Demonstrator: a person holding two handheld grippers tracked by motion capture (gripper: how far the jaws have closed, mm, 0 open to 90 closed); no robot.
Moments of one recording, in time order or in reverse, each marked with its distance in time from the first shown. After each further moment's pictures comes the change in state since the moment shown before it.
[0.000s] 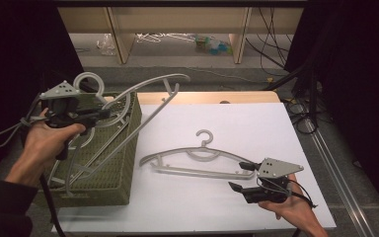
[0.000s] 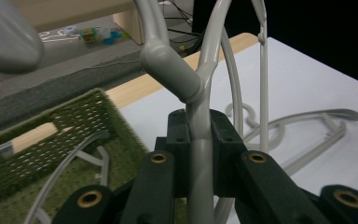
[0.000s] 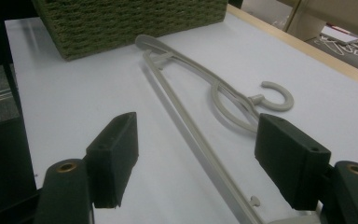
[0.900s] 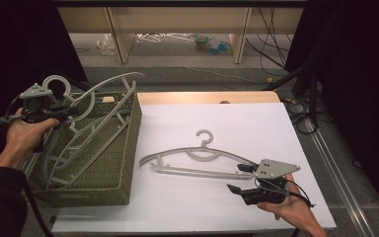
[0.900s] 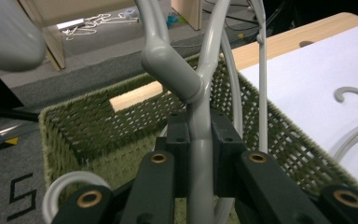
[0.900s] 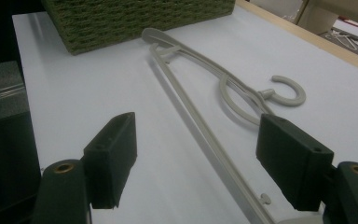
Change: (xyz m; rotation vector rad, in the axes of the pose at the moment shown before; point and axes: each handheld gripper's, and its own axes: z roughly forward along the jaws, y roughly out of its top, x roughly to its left) left arm 0.102 -0.052 0.012 0.052 0.188 -0.063; right arm 0.001 -0.004 0.005 0.005 0.024 0.007
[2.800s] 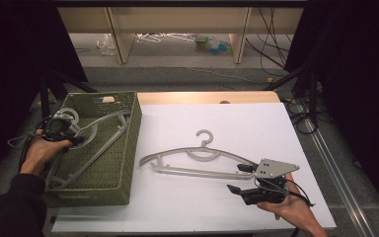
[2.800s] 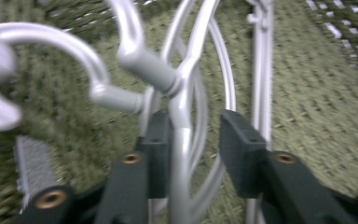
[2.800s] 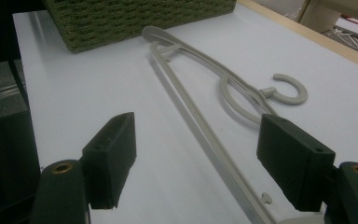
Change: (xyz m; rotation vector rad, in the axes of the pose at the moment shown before) left arm 0.014 -0.069 0.062 0.366 0.092 0.014; right arm -0.001 -0.001 0.002 0.005 0.005 -0.001
